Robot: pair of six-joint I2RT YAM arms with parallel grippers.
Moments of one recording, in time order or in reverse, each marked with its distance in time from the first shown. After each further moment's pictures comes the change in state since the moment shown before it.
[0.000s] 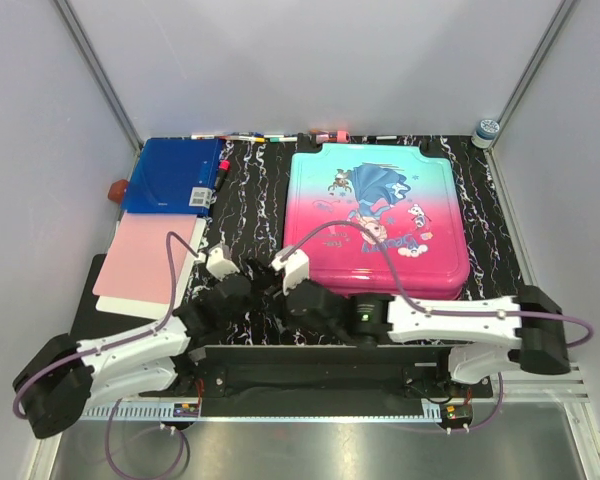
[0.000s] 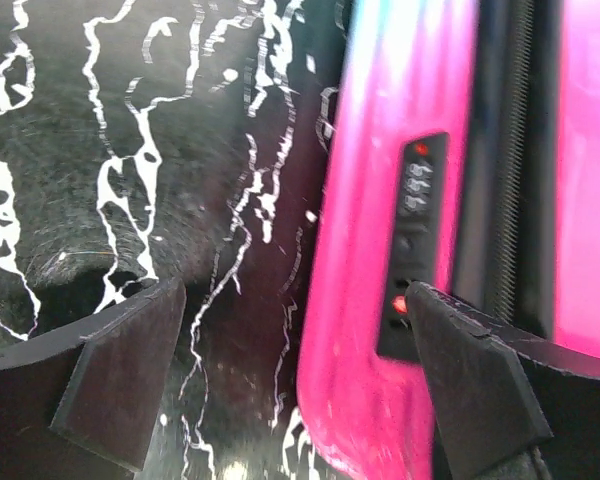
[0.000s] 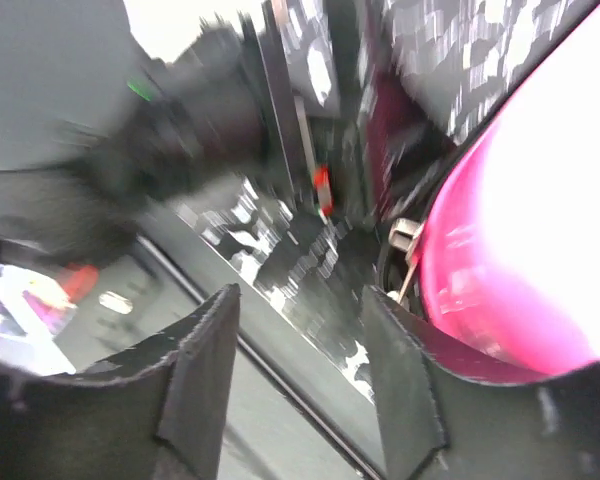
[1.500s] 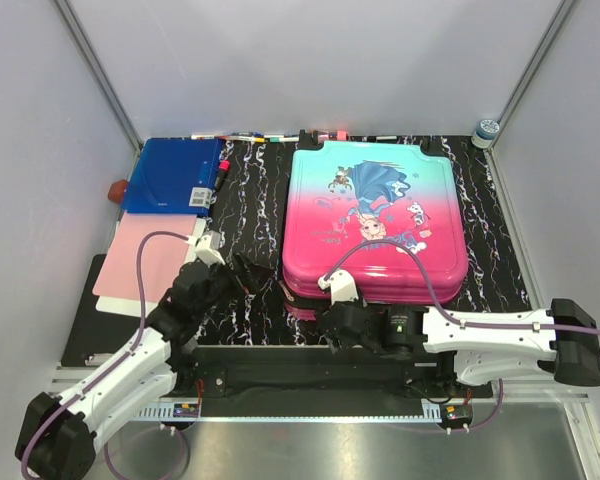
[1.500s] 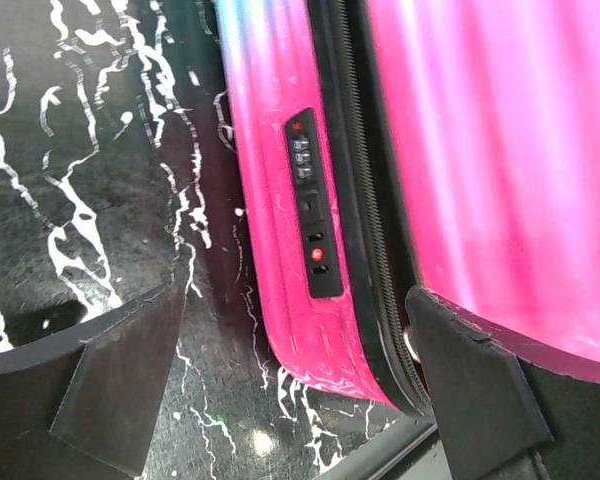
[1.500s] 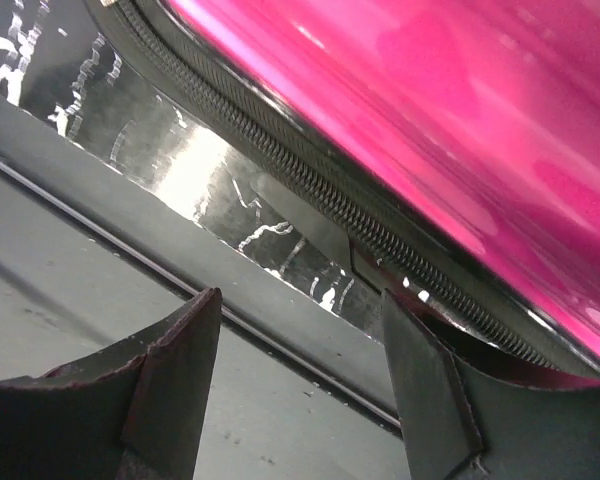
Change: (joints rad) left arm 0.354 -0.276 -0.020 -0.038 0.603 0.333; right arm -0.014 -0.256 -0.243 -0.354 0.021 0.152
